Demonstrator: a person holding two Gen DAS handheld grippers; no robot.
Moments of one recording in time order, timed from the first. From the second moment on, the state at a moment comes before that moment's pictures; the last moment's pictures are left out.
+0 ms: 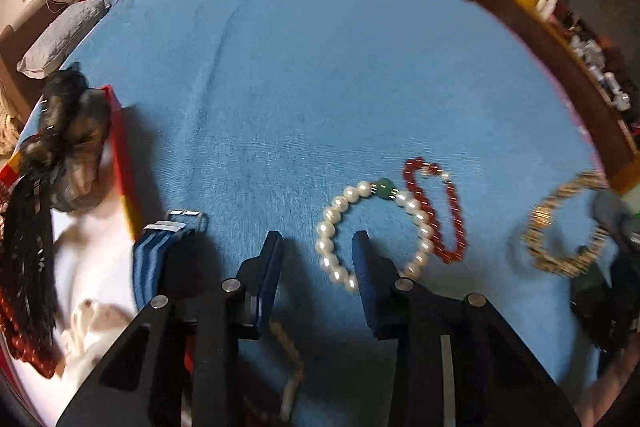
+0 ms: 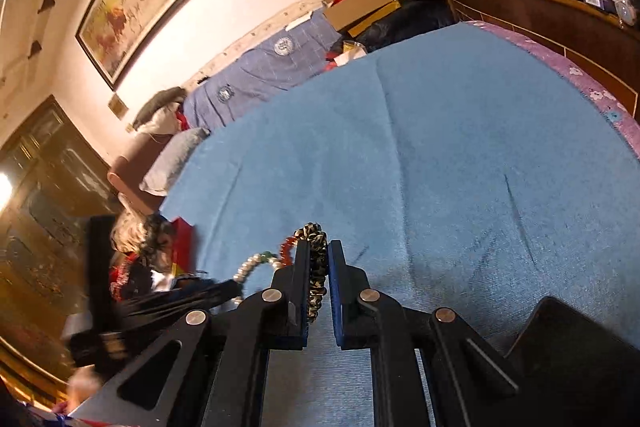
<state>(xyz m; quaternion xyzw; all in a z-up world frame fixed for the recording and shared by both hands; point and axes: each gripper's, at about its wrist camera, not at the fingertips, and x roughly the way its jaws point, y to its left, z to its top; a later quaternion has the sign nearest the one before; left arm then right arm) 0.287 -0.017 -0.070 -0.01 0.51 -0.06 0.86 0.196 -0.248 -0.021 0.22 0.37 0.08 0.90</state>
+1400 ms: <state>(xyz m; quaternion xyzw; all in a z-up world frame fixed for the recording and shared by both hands) 0.176 -0.031 -0.015 0.03 0.27 -0.07 0.96 0.186 -0.203 -0.014 0.17 0.33 0.13 0.92</state>
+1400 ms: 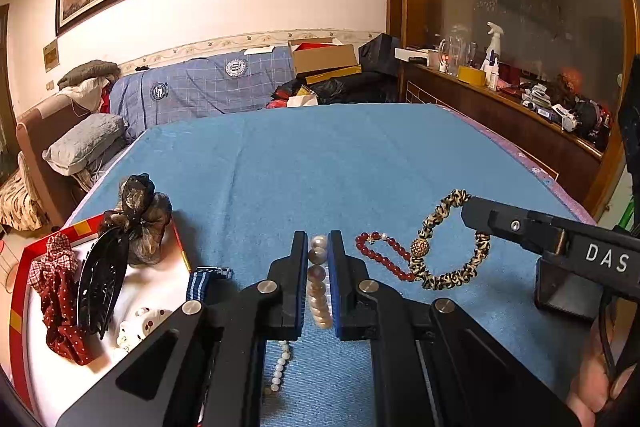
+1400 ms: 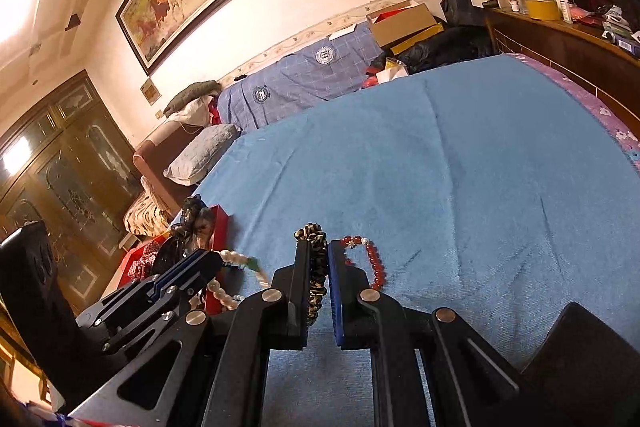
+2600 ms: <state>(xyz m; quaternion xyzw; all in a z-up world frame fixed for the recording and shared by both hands) 0.132 0.065 0.025 -0.03 0.23 -0.02 0.97 0.178 -0.143 0.004 0.16 0.33 0.25 0.89</state>
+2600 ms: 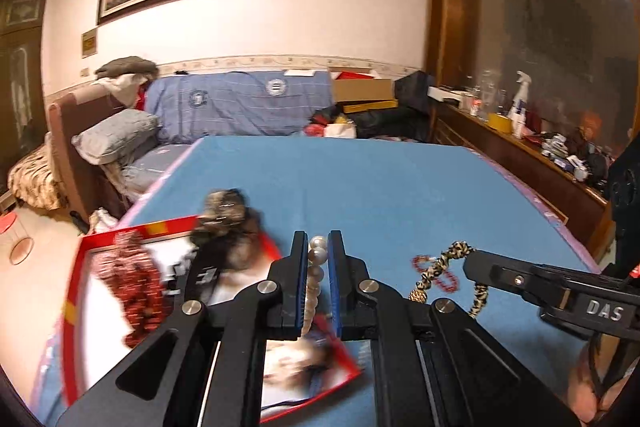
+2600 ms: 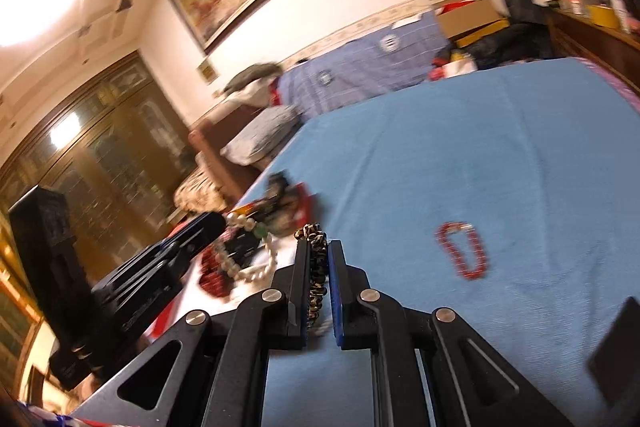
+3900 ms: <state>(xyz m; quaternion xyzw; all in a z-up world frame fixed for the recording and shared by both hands) 0.109 0.152 0.000 -0.08 0.29 0.04 0.95 0.222 -0.092 -0.027 0.06 0.38 0.20 0.90</state>
